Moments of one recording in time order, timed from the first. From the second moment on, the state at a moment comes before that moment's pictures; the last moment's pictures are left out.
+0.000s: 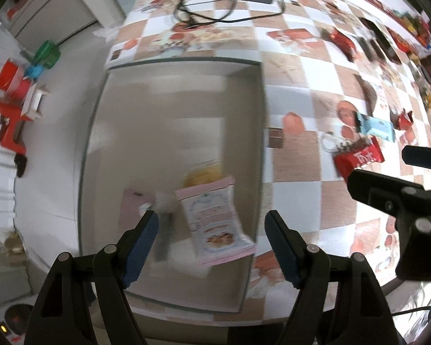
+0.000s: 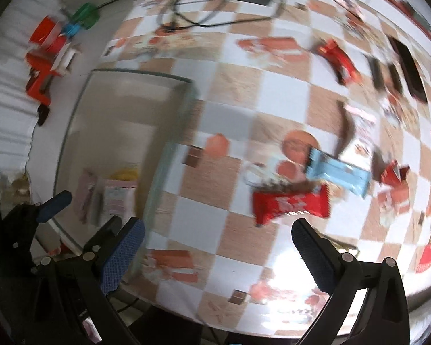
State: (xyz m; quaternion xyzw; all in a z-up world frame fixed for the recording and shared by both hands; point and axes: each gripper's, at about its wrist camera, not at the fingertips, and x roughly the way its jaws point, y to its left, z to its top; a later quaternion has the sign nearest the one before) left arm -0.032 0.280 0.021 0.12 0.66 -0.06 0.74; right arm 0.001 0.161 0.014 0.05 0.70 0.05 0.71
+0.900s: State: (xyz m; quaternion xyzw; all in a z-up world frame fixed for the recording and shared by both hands) left arm -0.024 0.180 0.000 0.19 0.67 -0.12 0.71; right arm -0.048 0.022 -0.031 0.14 0.73 -0.07 0.66
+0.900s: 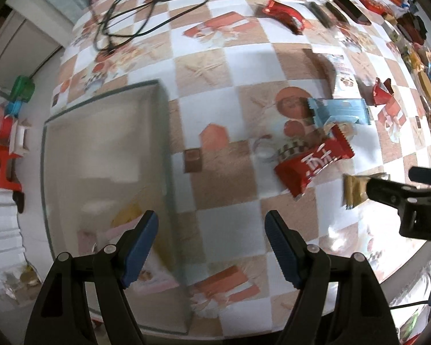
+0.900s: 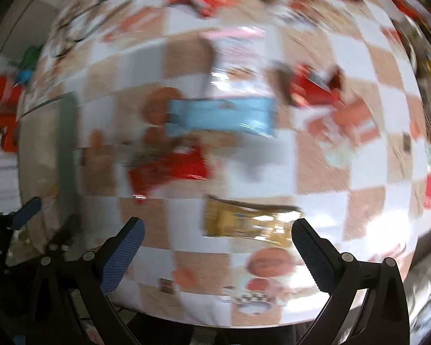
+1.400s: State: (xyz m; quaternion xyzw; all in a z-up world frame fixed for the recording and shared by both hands) left arm -0.028 0.090 -0.045 0.27 0.65 -0.20 0.68; right arm -0.101 -0.029 -0.048 0.13 0.76 -0.08 0.64
